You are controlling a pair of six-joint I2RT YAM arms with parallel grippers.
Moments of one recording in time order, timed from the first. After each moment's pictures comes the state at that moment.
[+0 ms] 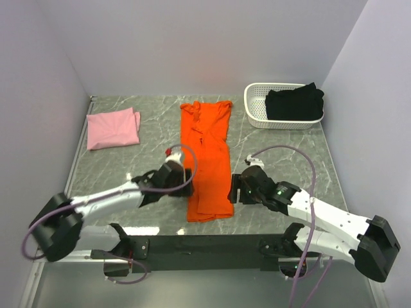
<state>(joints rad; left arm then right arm) -0.80 1.28 0.66 -0.19 -0.15 -0.68 0.82 0.99 0.59 -0.51 0.16 0.75</state>
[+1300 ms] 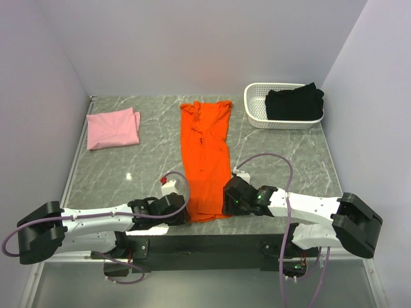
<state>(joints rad) -1.14 1.07 0.38 -0.20 -0.23 -1.12 0.99 1.22 0.54 -0.40 0.15 0.91</state>
